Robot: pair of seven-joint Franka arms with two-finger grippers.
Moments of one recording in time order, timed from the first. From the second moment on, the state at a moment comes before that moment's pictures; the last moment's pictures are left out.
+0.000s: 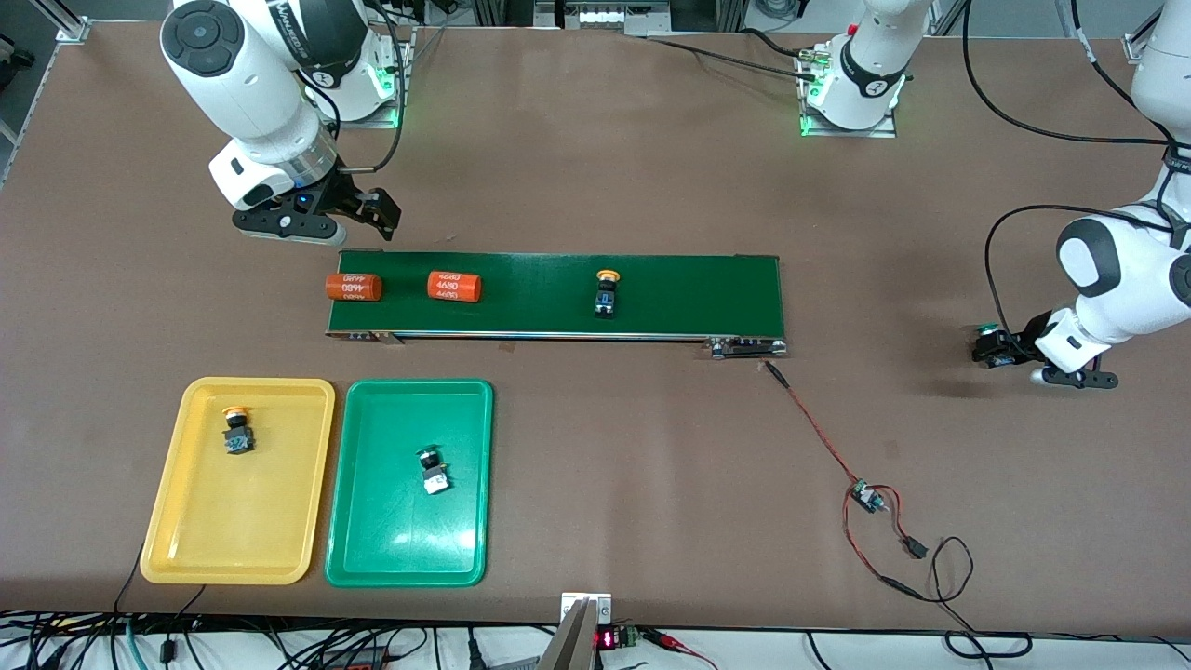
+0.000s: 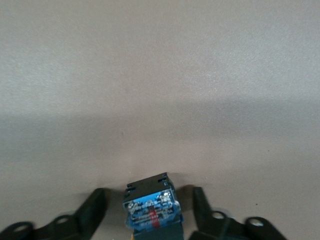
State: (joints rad) left arm 0.69 0.59 -0.31 -2.01 0.14 2.54 0.34; right arm 0.07 -0.15 0.32 -2.21 0.03 2.13 0.52
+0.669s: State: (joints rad) left arm 0.64 0.50 -0.32 -2.02 0.14 2.39 0.35; right arm 0.07 -0.04 0.43 -2.24 -0.05 2.28 0.65
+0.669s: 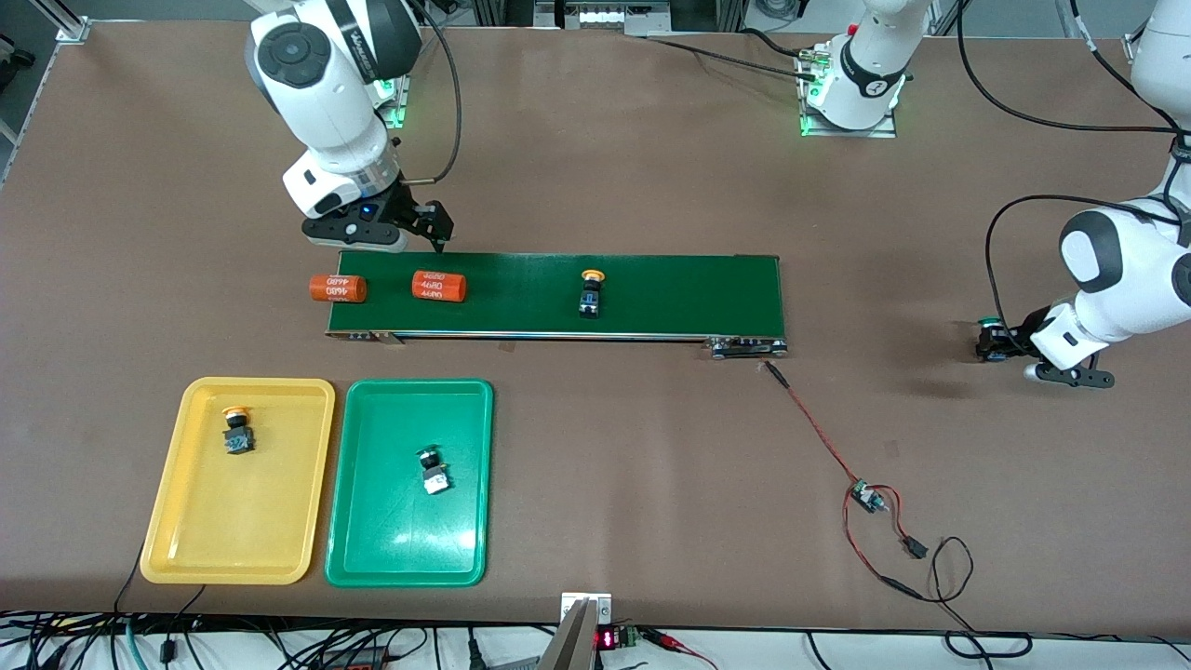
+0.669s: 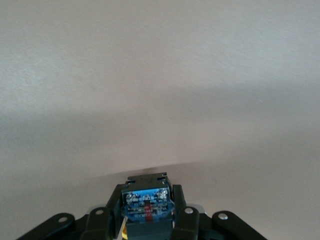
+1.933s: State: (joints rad) left arm 0.02 0.33 -0.34 -2.02 0.04 2.17 0.02; right arm 0.15 0.22 0.46 -2.10 -0.17 2.31 0.78
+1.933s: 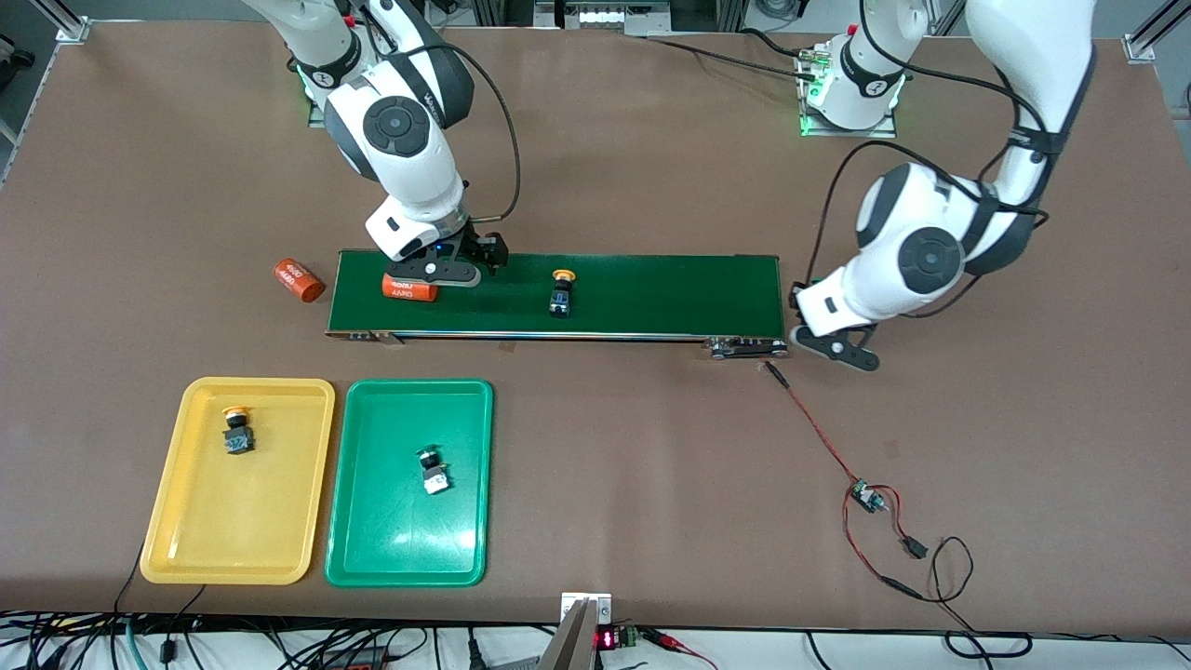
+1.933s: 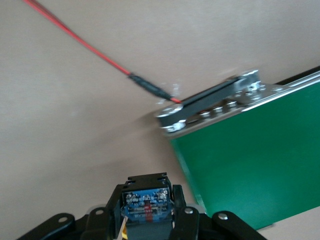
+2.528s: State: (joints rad) left arm -0.10 0.35 -0.34 -2.02 -0.09 2.22 -0.20; right arm 0.16 0.24 0.46 -2.08 -0.18 2.31 0.78
